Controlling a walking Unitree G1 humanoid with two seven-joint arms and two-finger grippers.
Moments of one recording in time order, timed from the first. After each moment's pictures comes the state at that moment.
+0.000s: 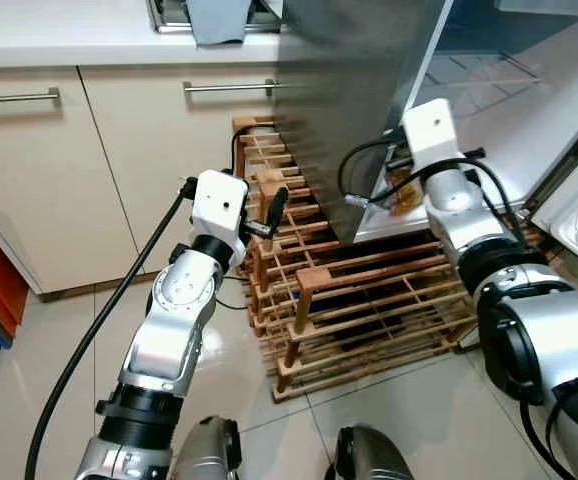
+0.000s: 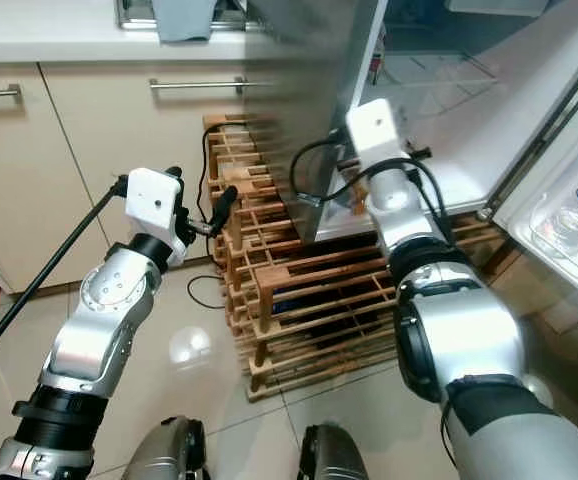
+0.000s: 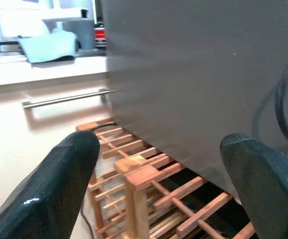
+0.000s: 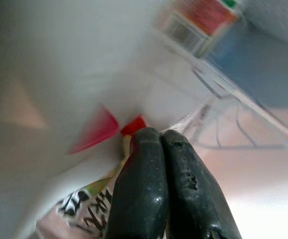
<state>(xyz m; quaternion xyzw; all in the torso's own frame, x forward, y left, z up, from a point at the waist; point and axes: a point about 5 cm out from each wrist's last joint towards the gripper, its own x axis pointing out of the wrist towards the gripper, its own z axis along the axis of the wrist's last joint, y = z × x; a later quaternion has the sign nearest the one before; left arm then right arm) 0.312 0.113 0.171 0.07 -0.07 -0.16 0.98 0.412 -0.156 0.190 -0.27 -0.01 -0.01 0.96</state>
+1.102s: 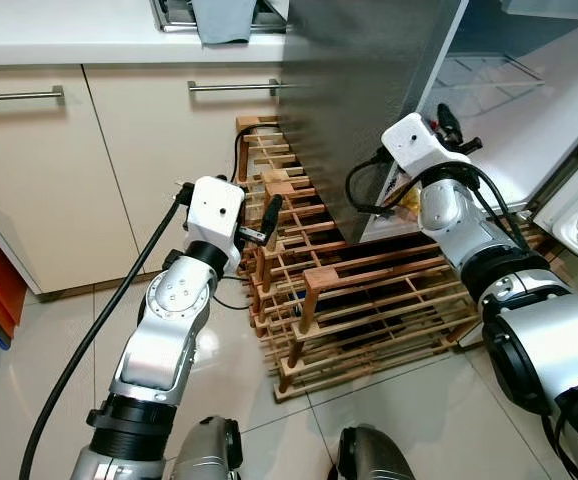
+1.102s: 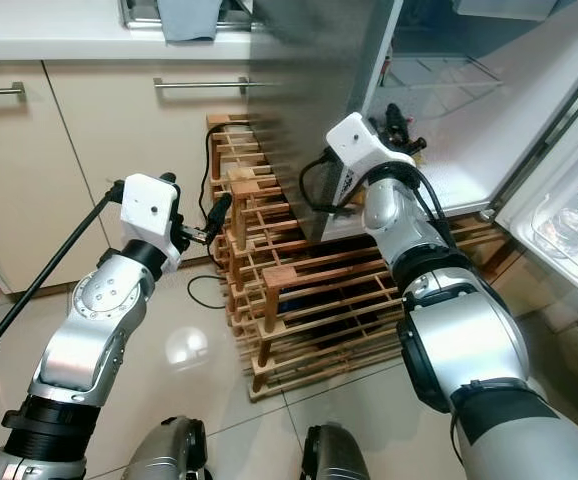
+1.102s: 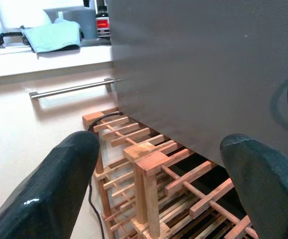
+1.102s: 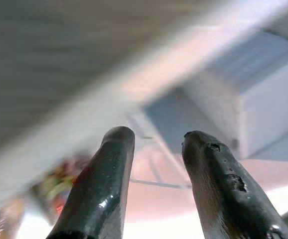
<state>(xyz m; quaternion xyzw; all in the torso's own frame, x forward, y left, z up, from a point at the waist) 0.307 0.115 0.167 0.08 -0.05 -0.15 0.98 0.407 -0.168 0.201 -0.42 -0.12 -0.11 0.89</state>
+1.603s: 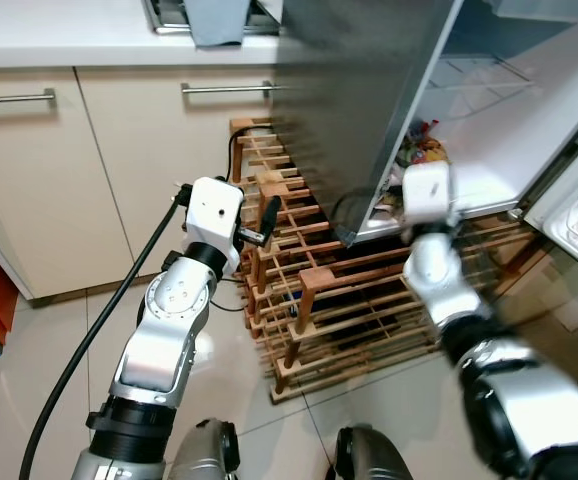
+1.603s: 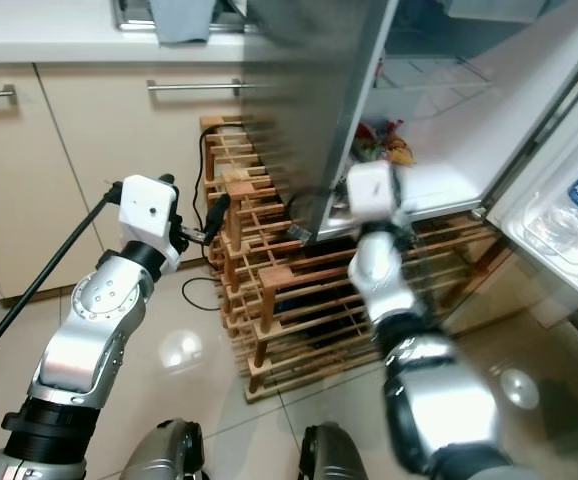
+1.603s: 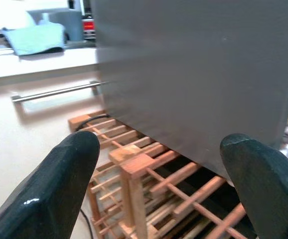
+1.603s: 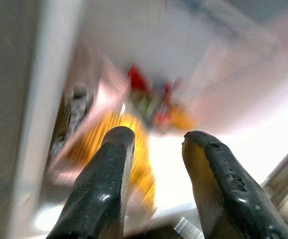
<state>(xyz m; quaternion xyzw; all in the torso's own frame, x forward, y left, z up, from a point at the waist) 0.305 0.111 0.167 0.08 -0.05 -0.16 0.98 0.365 -0.147 0.111 -0.10 -0.03 -0.08 0.99</state>
